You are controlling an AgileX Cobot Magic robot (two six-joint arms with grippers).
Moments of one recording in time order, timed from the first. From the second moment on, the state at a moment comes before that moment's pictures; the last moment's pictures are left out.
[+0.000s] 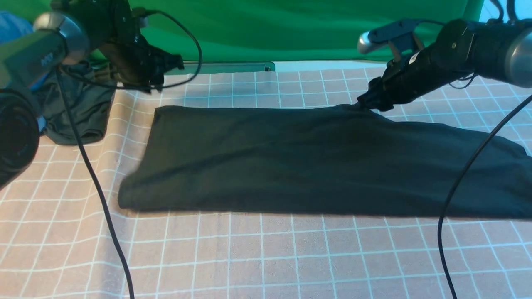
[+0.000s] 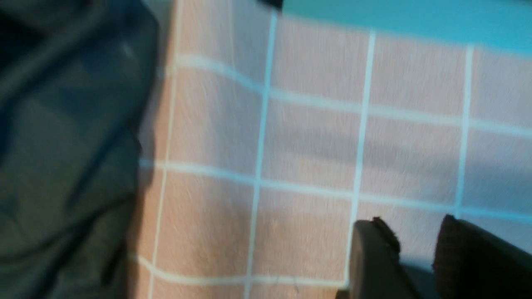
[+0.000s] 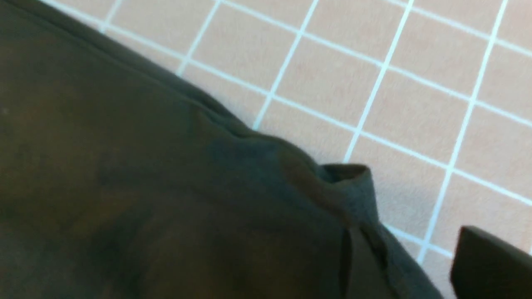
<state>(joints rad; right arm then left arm) 0.20 2.10 -1.58 0.24 0.47 -0.39 -0.04 2.26 -1.97 0.10 0.76 -0.28</state>
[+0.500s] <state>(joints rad) 0.23 2.15 -1.58 0.29 0.53 -0.39 -0.17 2.17 -1.78 -0.24 1.00 -0.14</state>
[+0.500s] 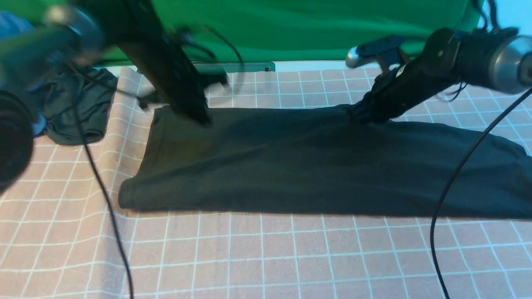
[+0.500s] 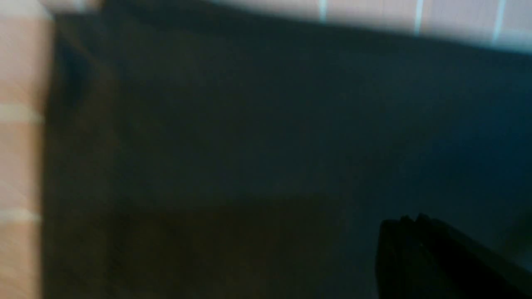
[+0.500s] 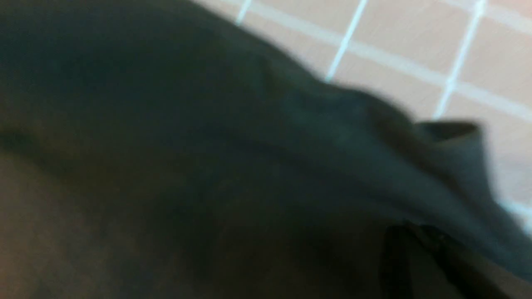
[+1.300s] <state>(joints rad) -0.05 1.95 -1.76 0.21 1.11 -0.34 -0.23 1.91 -1.52 -0.14 0.90 -0.20</state>
